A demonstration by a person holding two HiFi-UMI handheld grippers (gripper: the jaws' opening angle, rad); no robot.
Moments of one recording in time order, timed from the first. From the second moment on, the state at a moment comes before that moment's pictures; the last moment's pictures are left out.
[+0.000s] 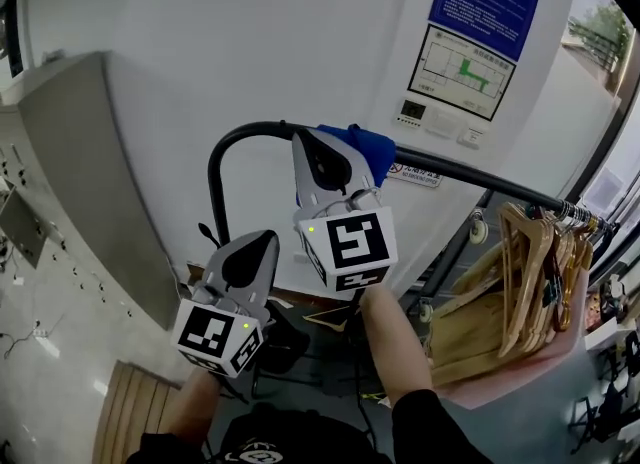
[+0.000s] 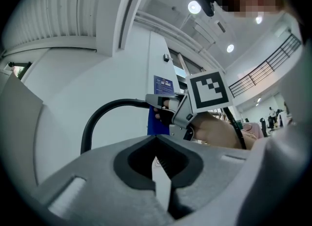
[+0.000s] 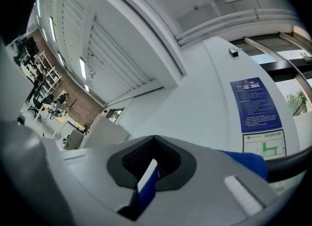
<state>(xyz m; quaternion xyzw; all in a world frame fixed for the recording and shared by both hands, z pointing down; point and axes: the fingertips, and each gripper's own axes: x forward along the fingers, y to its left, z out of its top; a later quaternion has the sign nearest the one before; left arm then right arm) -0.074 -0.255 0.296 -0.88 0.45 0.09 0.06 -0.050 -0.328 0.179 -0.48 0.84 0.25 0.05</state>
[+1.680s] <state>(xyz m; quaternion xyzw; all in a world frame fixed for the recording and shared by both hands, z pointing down) 0.025 -0.254 0.289 -0.92 0.38 0.10 0.05 0.219 -0.281 0.167 -0.63 0.74 0.17 0.12</state>
